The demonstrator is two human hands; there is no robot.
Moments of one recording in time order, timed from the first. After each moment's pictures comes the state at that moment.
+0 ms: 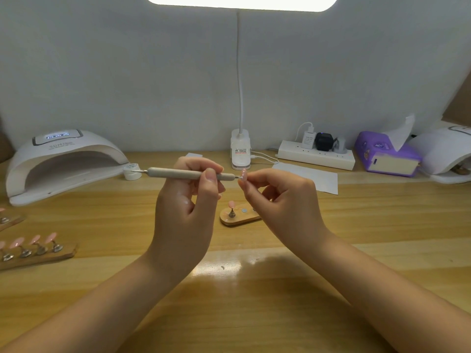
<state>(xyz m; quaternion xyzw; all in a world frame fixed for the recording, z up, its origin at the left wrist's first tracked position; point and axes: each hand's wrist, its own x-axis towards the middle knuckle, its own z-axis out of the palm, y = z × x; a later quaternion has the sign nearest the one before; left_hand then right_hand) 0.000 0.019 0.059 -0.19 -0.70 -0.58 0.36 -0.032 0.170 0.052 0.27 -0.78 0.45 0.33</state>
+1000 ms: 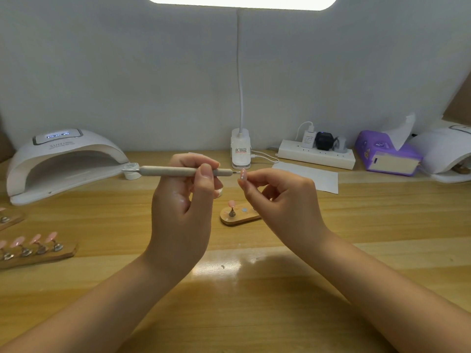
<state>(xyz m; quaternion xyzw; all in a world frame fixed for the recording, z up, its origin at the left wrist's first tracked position) 0.005 0.021 0.062 -0.19 -0.68 -0.60 0.37 -0.031 0.170 0.052 0.27 -0.79 0.44 0.34</state>
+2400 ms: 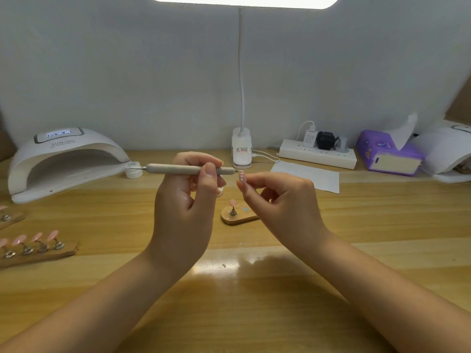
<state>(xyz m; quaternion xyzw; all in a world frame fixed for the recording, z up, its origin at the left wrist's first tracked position) 0.002 0.019 0.061 -0.18 -0.70 -0.59 0.37 -0.029 0.168 0.052 0.28 -0.78 0.44 0.34</state>
